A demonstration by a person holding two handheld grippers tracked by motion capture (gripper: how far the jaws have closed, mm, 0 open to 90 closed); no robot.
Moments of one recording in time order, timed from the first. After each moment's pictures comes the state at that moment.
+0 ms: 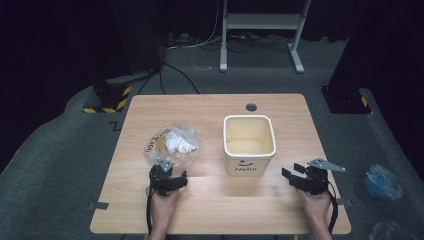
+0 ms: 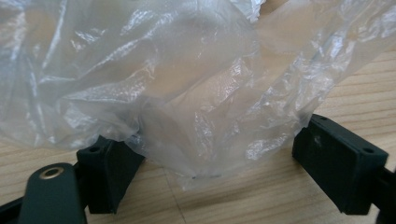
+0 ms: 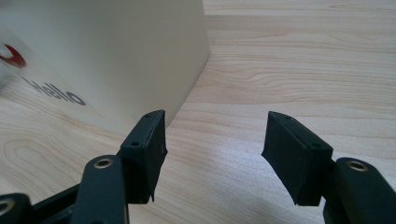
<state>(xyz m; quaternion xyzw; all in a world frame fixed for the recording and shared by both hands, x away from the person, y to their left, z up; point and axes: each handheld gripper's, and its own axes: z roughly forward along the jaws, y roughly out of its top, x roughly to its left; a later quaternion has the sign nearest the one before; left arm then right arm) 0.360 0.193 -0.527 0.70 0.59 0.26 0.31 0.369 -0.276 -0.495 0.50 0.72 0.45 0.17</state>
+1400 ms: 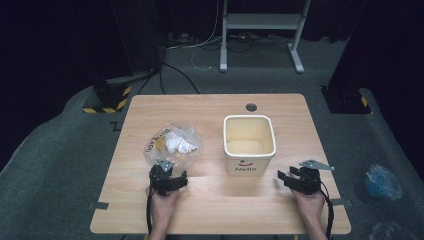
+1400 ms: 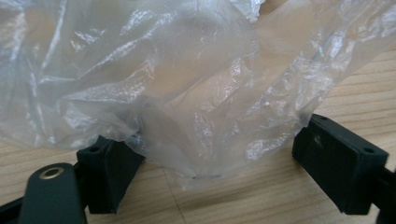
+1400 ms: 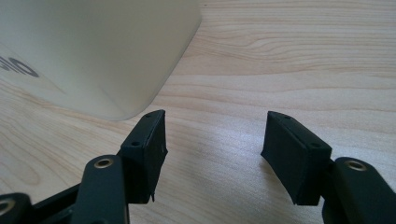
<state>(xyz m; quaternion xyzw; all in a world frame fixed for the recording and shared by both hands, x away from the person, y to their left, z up) 0.360 0.193 -0.527 0.71 0.59 0.26 0.31 0.380 -0.267 -0.520 0.52 0.73 0.41 0.16</state>
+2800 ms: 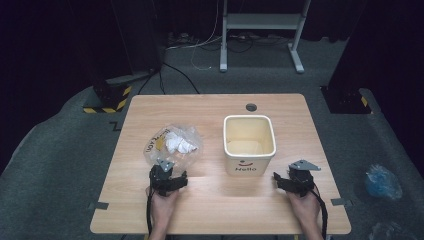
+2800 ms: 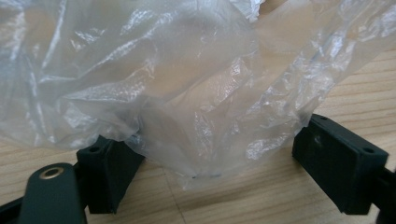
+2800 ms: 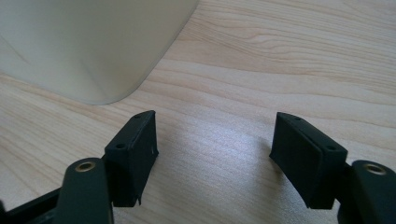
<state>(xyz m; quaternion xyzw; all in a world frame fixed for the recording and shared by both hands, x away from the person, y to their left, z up) 0.360 0.193 -0.527 0.70 0.59 0.26 0.31 0.381 -0.245 -0.524 0.49 0.77 0.34 0.23</state>
